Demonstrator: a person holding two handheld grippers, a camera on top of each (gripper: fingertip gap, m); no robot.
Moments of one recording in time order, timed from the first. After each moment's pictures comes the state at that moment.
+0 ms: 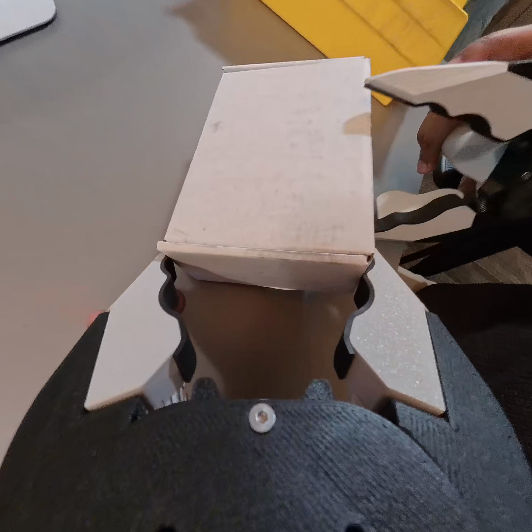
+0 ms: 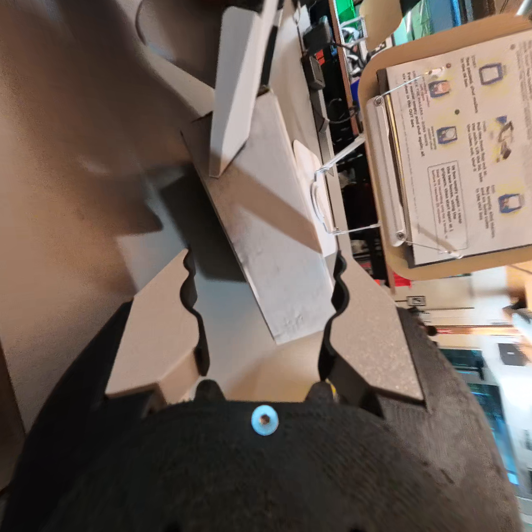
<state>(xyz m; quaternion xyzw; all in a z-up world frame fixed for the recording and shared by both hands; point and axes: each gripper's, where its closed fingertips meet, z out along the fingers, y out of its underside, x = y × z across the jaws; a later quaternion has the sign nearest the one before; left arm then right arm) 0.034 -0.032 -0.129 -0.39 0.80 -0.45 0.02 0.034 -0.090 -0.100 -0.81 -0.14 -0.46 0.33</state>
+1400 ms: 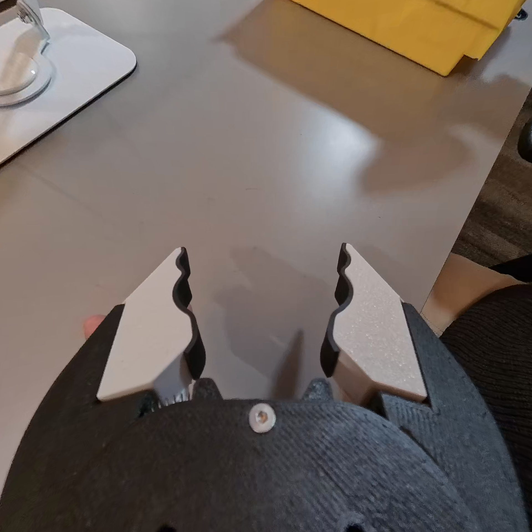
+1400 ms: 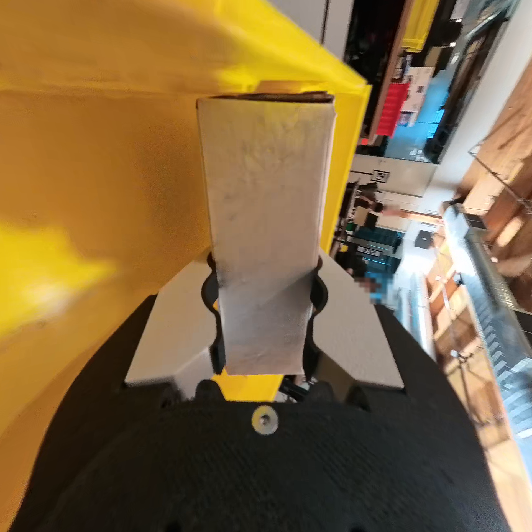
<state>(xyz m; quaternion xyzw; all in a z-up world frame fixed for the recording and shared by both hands) 0.025 -0.017 -0.125 -0.38 0.81 -0.40 0.17 0.241 -0.376 -0.088 -0.84 -0.09 -0.54 0.01</state>
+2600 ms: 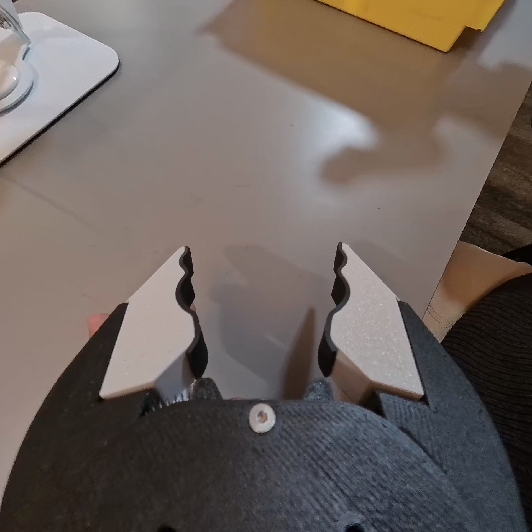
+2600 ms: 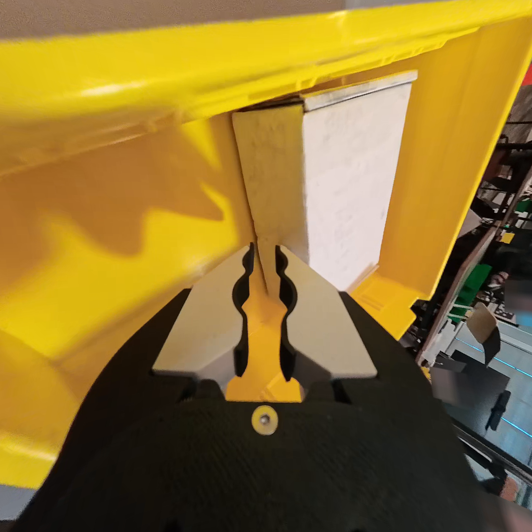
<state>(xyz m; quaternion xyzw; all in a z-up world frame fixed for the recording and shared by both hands) 0.023 -0.025 -0.134 -0.36 0.83 -0.39 0.17 0.213 -0.381 -0.136 -0.94 0.01 -0.33 0.02</state>
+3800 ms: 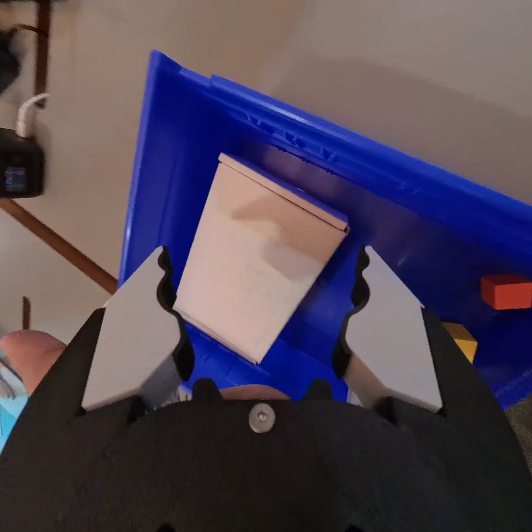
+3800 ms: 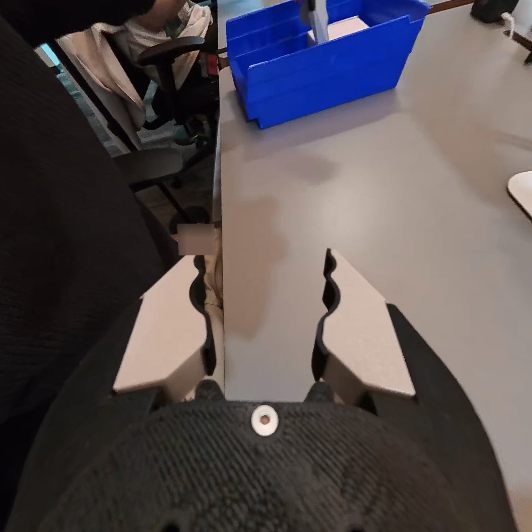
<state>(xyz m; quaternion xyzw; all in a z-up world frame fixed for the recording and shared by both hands) 0.058 0.419 -0.088 -0.36 0.91 -0.04 0.19 -0.027 -0.034 -0.032 -0.86 -0.01 0.10 0.50</state>
